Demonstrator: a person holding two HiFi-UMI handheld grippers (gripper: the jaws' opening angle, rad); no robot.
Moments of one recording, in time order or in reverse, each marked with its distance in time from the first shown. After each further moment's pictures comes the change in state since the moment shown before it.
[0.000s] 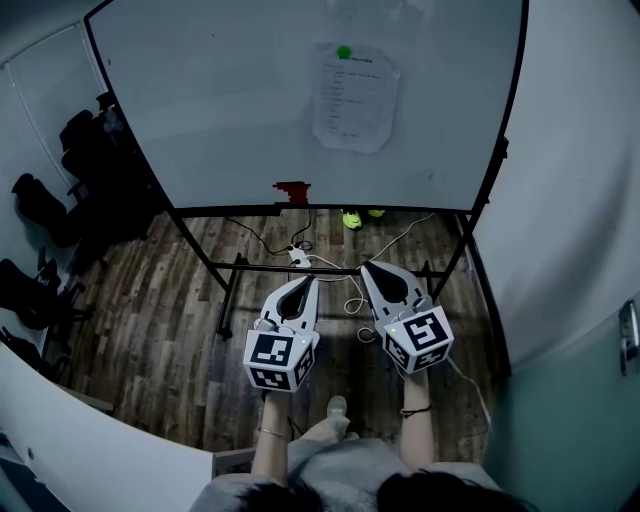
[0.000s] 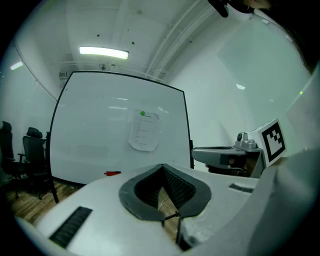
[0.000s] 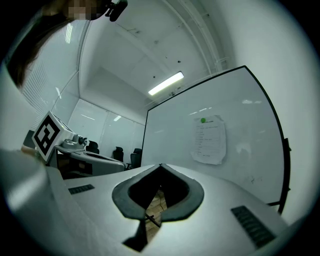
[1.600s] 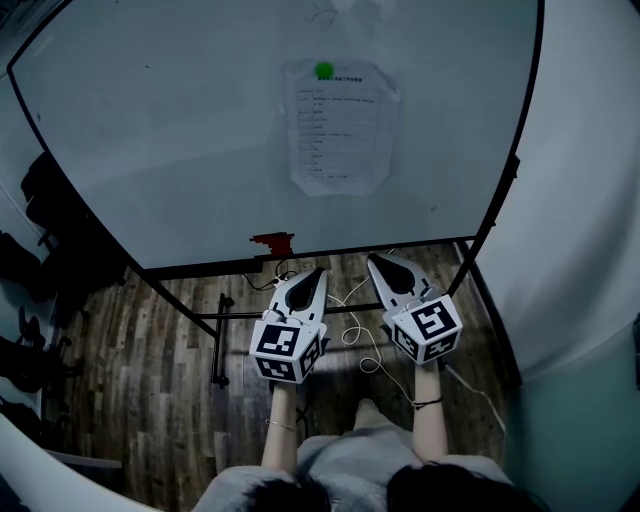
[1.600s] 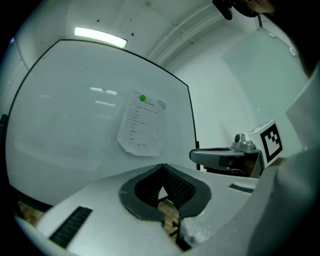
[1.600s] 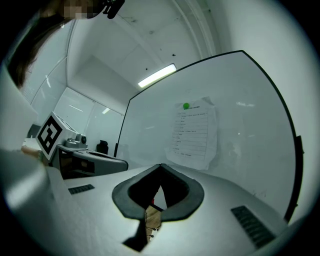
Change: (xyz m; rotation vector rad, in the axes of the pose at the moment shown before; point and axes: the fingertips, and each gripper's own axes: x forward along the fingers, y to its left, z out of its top) left arm 0.204 0.080 0.007 -0.011 -0.024 -0.186; right arm 0.144 -0.144 -0.026 -0.037 0.036 -0.123
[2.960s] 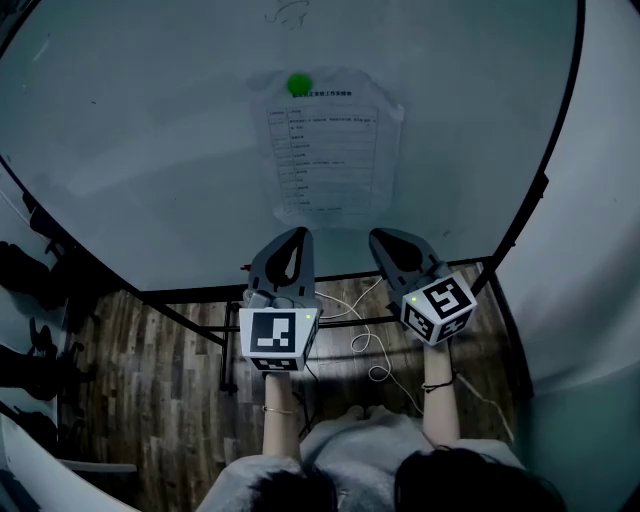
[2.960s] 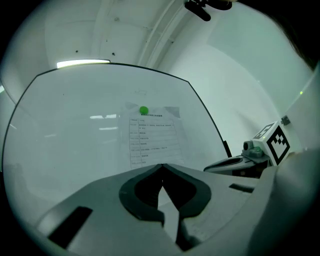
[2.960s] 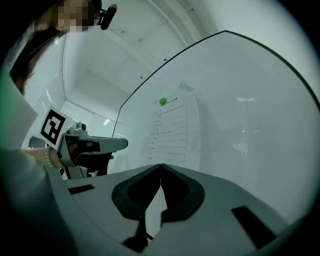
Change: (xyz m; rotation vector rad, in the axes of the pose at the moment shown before) left arm 0.111 0.057 0.098 0.269 -0.126 0.173; right arm 0.091 -0.110 0.014 0.084 -0.092 0.064
